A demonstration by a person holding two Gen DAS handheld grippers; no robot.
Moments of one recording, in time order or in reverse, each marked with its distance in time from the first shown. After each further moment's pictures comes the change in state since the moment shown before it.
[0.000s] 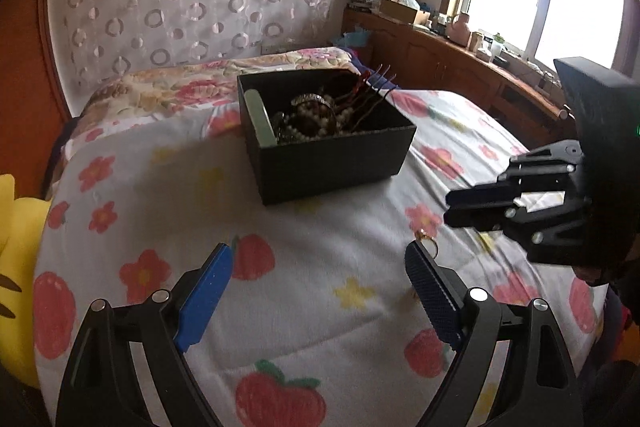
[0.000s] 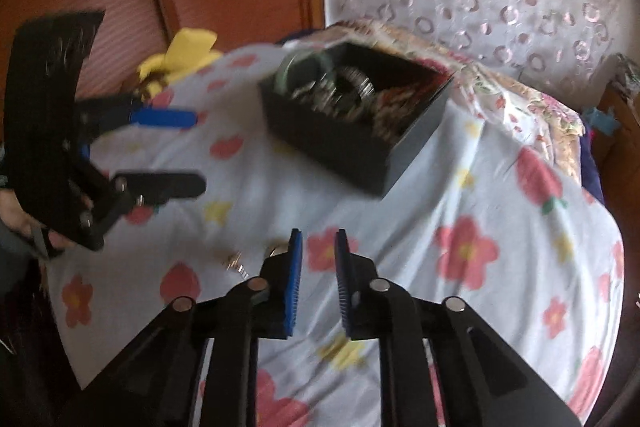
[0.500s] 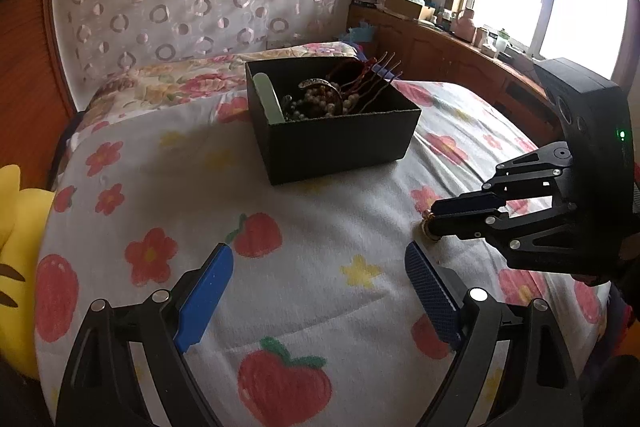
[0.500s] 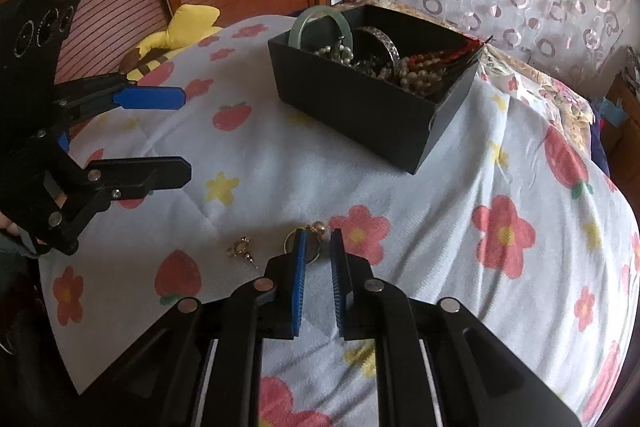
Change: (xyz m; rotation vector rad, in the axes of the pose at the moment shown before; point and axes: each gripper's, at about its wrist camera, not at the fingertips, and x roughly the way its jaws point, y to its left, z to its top) left arm -0.004 0.003 -0.011 -0.005 0.013 0.017; right arm 0.023 0.012 -0.002 0.002 0.073 0.015
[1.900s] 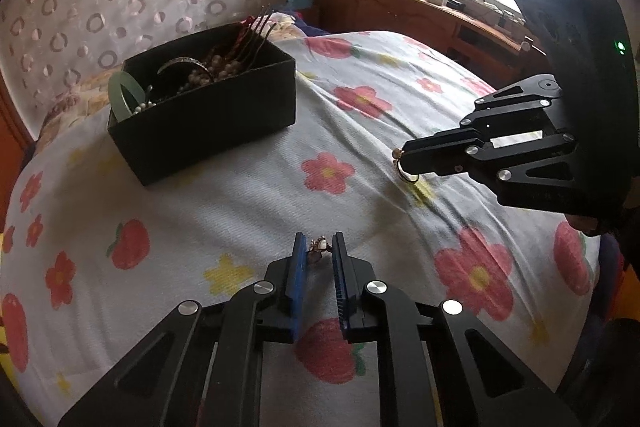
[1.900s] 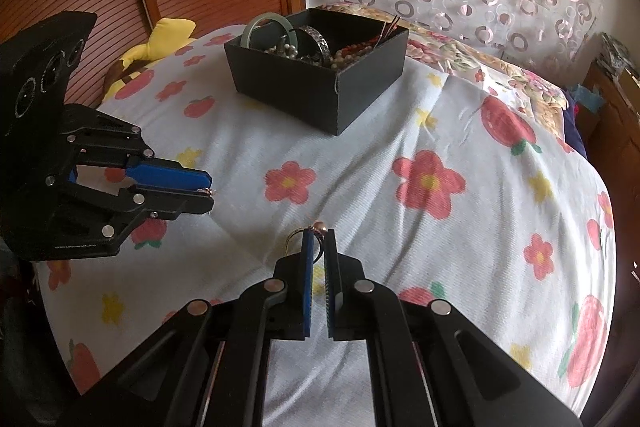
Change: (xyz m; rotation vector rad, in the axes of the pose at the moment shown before) left arm 0.031 -0.076 -0.004 0.182 0.116 -0.109; right arm -0.035 -0.035 -0.036 0.055 -0.043 -0.059
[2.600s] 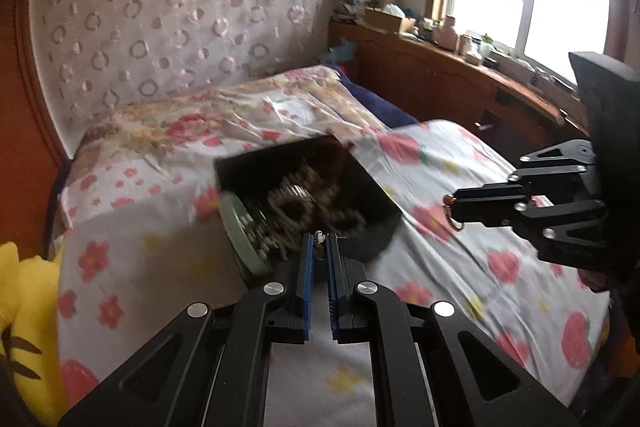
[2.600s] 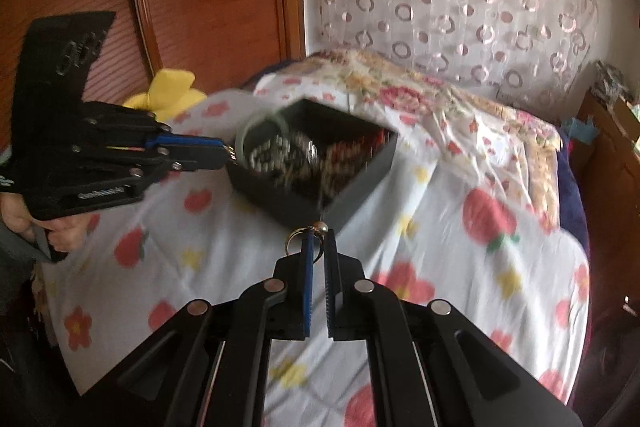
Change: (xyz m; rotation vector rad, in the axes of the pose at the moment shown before) left arm -0.040 0.070 0.079 -0.086 -0.175 0.114; right arm -0.030 -0.008 0.074 -0.020 -0.150 -0.010
